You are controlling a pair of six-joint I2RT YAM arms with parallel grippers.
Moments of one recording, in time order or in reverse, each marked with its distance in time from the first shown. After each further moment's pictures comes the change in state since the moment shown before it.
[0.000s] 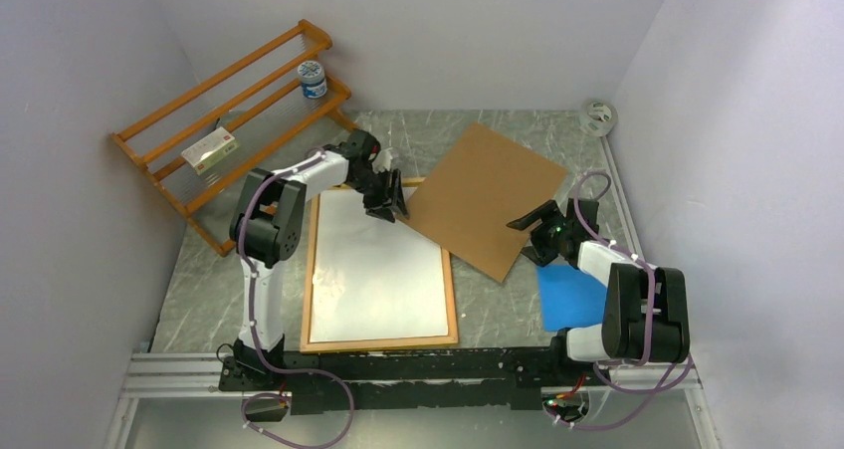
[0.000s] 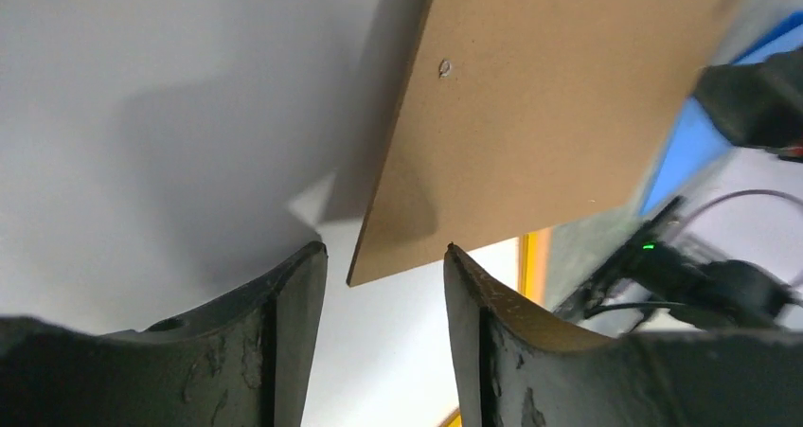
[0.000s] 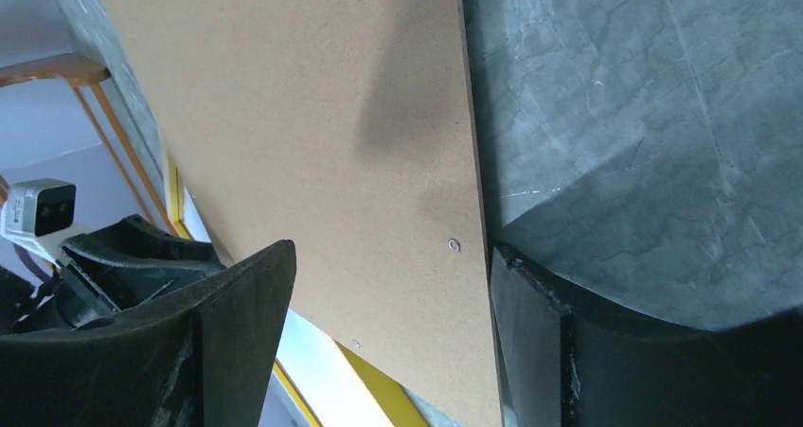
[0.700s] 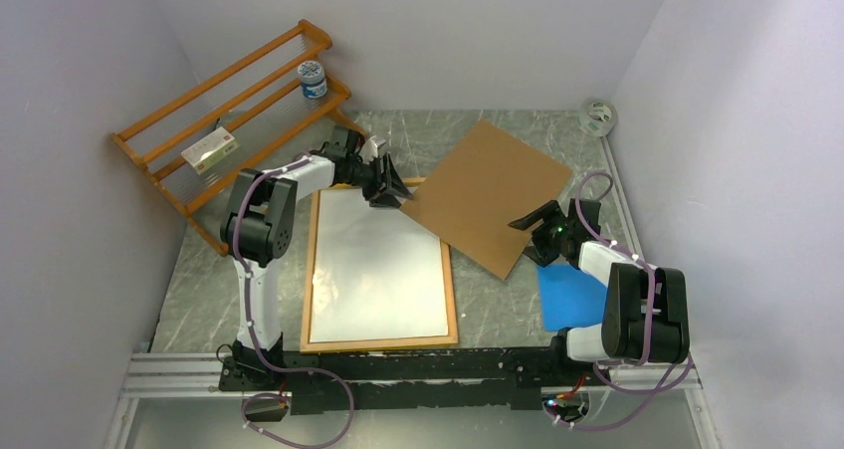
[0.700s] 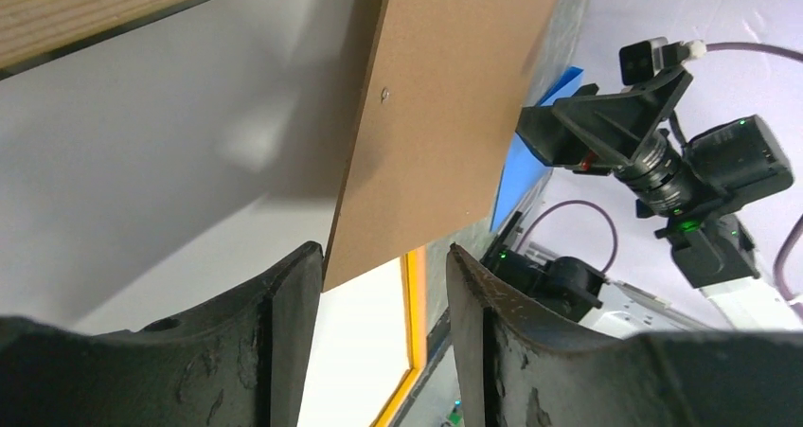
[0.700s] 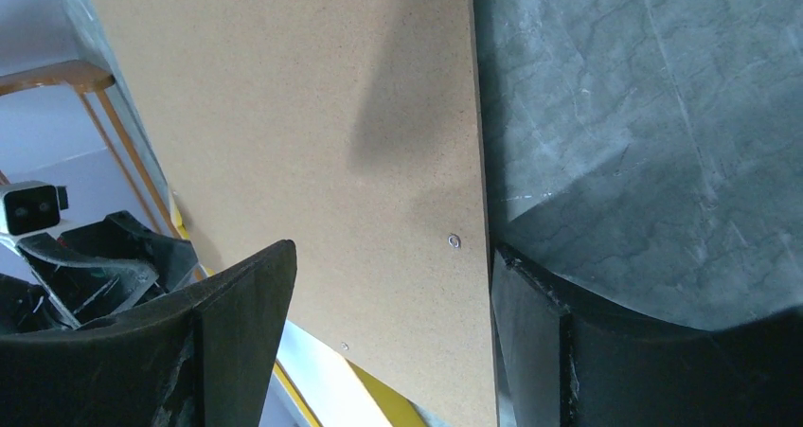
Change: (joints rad) left arm 0.093 -0.042 -0.141 0.357 0.288 -0.285; right arm -0.014 0.000 -0.006 0.010 -0.011 0.000
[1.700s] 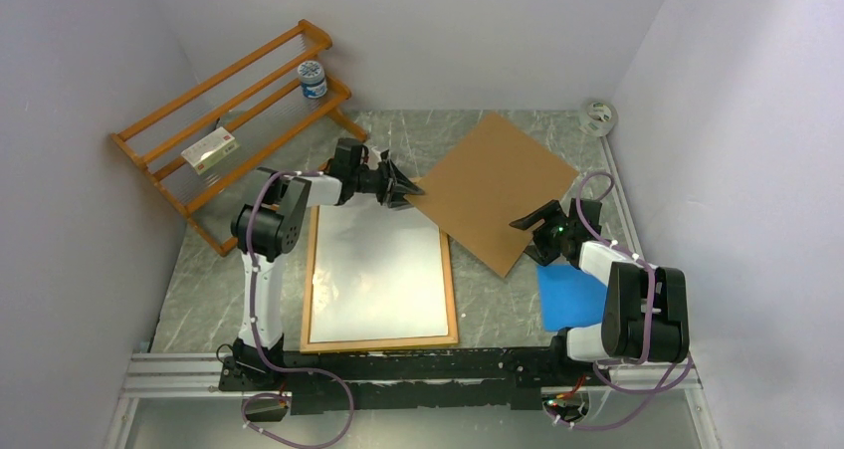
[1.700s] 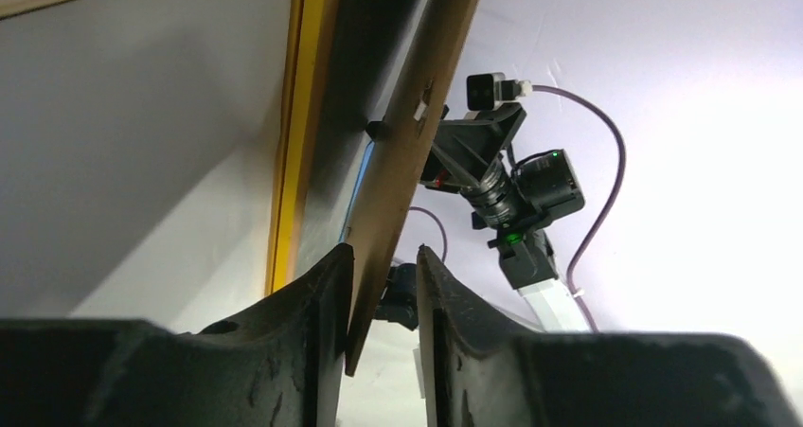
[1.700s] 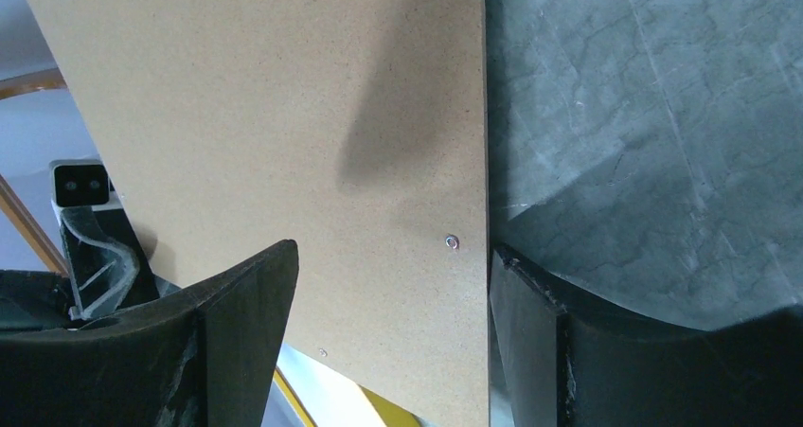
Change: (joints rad) left arm -0.018 0.083 -0.149 0.583 0.155 -0.650; right arm -0.008 0.004 0.000 0.008 0.003 -0.008
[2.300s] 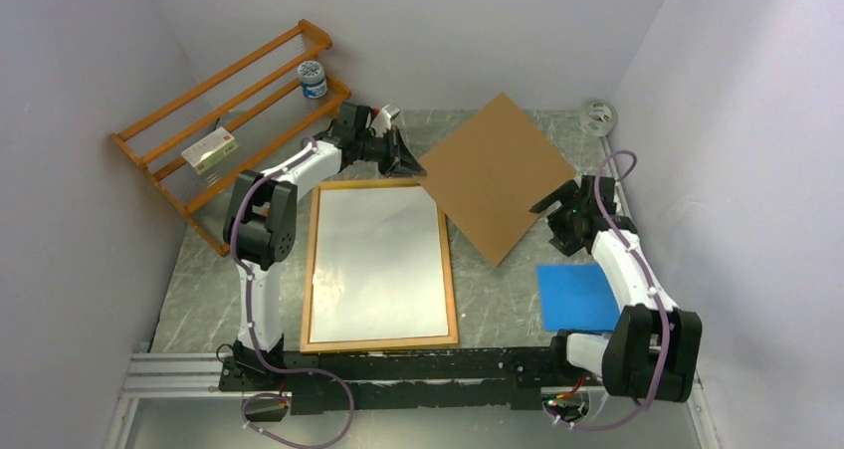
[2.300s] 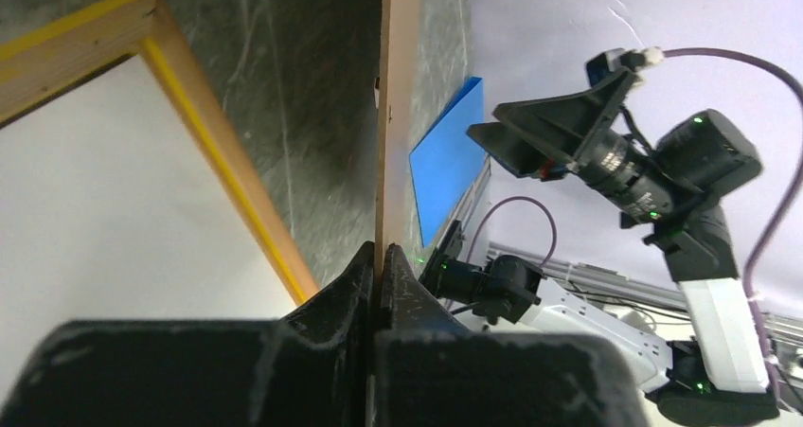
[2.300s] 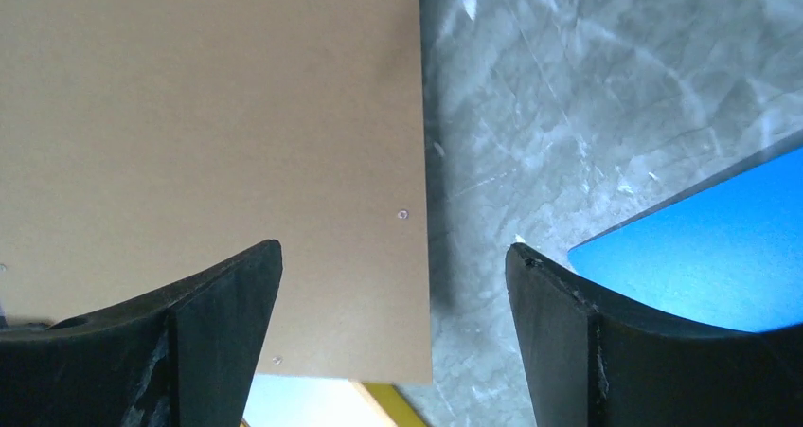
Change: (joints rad) left arm -0.021 -0.081 0.300 -0.480 -0.068 0.501; right arm 0.011 -0.169 0.222 -0.443 0.253 -0.066
